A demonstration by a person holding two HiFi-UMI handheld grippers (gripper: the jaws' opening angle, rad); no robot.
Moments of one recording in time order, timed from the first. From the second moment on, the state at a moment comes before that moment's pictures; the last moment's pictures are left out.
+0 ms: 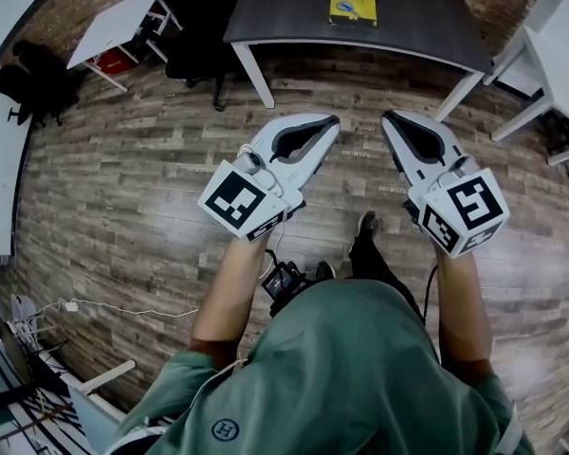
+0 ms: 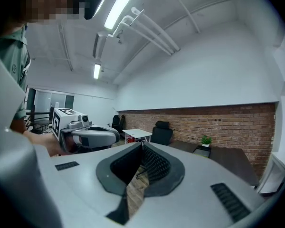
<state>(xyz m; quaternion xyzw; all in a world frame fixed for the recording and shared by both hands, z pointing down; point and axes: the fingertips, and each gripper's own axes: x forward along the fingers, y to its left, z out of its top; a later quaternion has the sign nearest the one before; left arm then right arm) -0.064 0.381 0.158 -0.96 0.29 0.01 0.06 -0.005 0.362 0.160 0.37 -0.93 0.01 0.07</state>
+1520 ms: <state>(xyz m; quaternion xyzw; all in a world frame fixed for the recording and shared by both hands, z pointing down) -0.007 0.113 0.178 -0.93 0.36 -0.04 0.04 0.068 0.086 0.197 0.30 -0.95 0.06 0.06</state>
